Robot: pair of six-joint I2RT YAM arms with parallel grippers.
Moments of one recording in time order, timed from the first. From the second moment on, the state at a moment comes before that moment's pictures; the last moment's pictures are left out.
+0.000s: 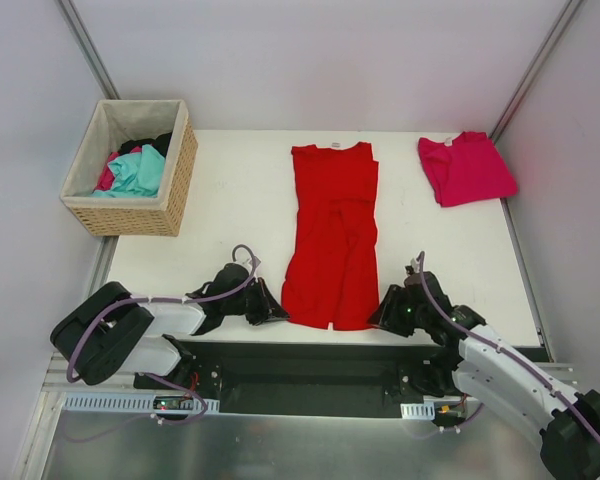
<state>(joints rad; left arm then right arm) -0.69 1.32 0.21 0.37 0.36 -1.11 0.58 0.70 0.25 -0.50 -0.15 0.88</state>
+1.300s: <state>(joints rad) -0.68 1.16 0.59 -0.10 0.31 -0.85 0.65 0.93 0.60 -0.54 -0.05 0.76</state>
